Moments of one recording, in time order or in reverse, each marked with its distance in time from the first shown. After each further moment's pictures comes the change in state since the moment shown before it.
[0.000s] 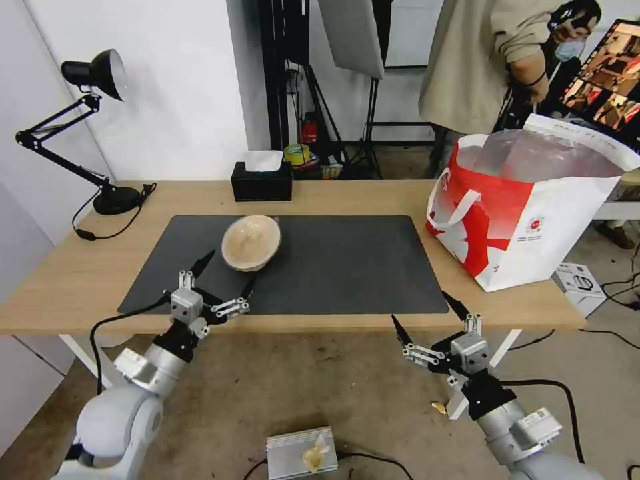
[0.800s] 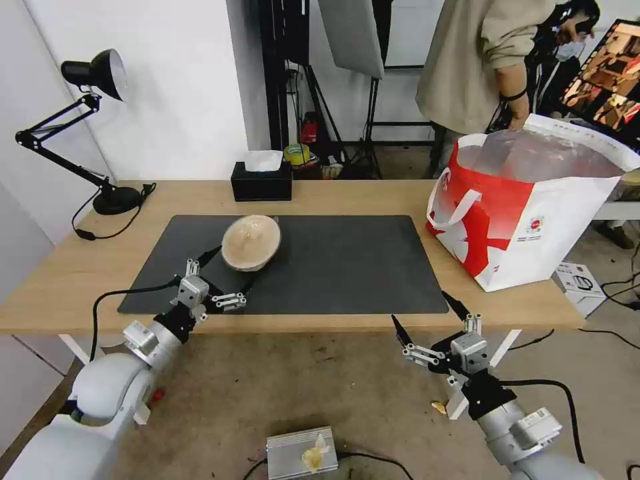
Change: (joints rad) left arm -0.131 0.203 0.086 0.115 -0.004 -0.001 0.004; right arm 0.000 0.000 0.000 0.000 0.000 0.000 0.000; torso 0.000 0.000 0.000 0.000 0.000
